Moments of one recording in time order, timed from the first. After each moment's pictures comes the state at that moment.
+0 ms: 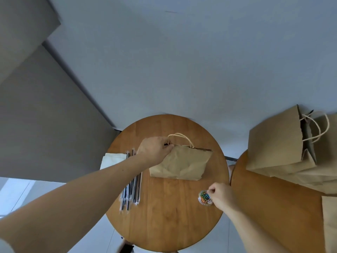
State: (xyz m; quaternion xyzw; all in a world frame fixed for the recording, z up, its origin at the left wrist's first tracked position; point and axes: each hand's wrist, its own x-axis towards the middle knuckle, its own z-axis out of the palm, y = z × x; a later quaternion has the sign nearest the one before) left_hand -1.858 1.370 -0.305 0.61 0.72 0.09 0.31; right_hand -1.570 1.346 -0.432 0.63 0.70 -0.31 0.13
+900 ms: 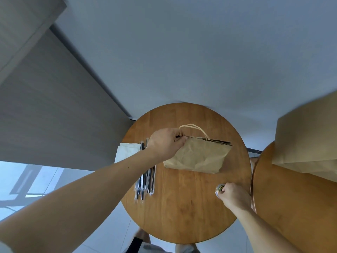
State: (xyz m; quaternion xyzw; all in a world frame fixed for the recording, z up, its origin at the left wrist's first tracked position) left_hand -1.857 1.363 -0.310 0.58 0.74 0.10 0.32; right_hand -1.587 1.328 -0.465 0.65 0.68 -0.27 0.22
